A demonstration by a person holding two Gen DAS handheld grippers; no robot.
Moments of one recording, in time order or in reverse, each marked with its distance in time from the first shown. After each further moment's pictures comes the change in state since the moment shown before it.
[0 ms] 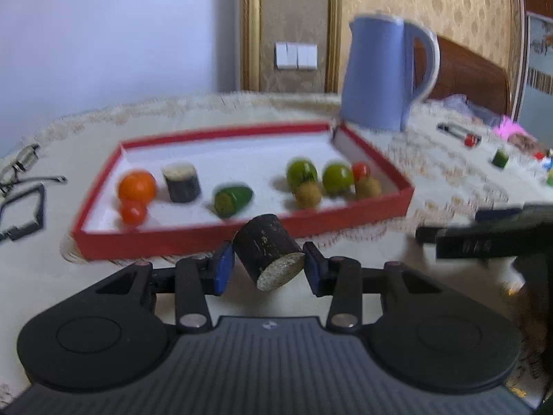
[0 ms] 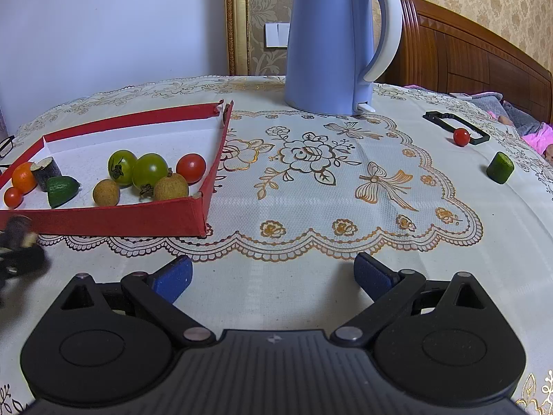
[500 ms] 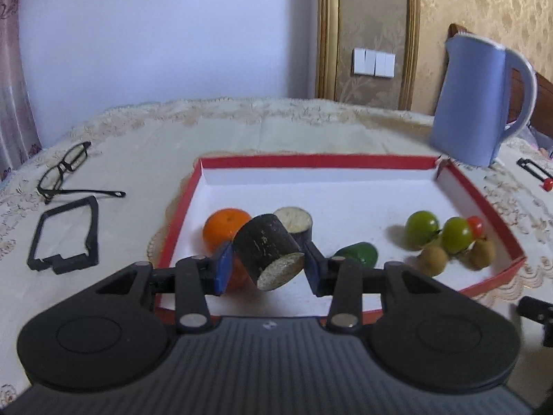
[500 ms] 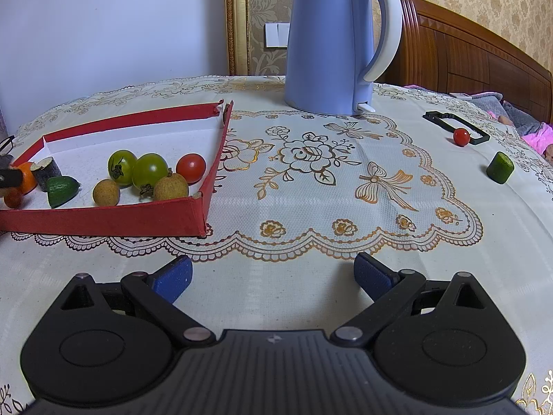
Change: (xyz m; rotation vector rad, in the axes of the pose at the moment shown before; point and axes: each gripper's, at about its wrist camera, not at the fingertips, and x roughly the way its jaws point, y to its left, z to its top) left arm 0.057 0.068 0.039 -0.108 0.047 0.181; right arm 0.000 0.000 0.000 0.001 0.000 0.000
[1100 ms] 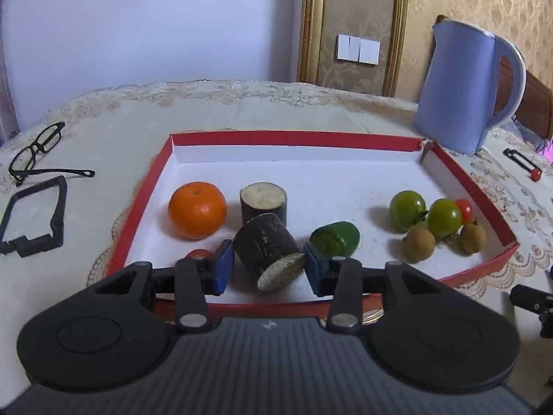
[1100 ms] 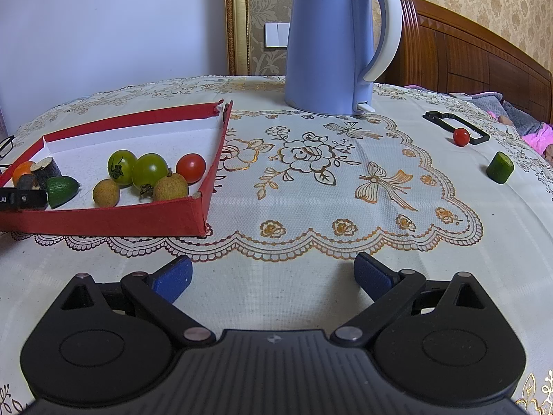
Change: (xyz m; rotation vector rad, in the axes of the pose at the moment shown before) left arm 0.012 -0.010 -0.012 0.008 0.034 -0.071; right arm 0.000 0.000 0.000 0.001 0.000 0.001
